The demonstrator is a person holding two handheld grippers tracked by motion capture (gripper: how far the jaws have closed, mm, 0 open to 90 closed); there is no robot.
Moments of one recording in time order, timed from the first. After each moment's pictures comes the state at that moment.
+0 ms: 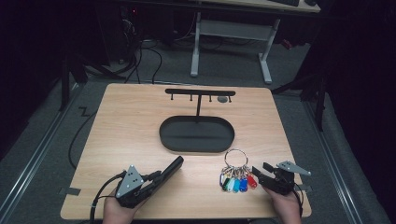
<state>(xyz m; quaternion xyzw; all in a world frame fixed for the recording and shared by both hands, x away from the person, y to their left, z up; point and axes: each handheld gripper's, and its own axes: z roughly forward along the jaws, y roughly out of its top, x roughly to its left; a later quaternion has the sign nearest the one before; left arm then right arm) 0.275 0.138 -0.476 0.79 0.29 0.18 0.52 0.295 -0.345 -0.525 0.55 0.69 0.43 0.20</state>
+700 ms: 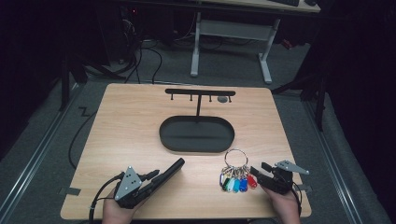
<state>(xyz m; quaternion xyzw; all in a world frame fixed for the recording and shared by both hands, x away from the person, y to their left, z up) 0.271 0.140 -0.477 0.78 0.28 0.21 0.51 0.298 -0.341 -0.526 0.55 0.69 0.43 0.20</state>
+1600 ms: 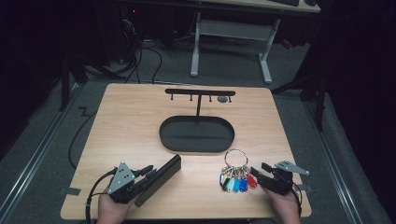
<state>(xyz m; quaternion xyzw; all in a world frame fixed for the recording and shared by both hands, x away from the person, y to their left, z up) 0.286 0.157 -0.478 0.77 0.31 0.20 0.52 0.296 -0.342 -0.527 0.55 0.69 0.43 0.20</state>
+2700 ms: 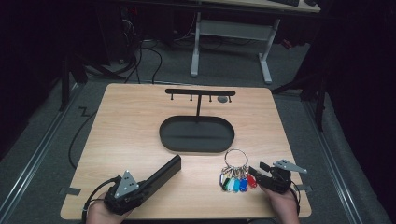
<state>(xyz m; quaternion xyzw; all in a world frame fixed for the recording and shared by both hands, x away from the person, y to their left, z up) 0.268 0.158 -0.476 0.86 0.31 0.15 0.37 0.301 -0.338 -0.527 0.55 0.69 0.43 0.19</state>
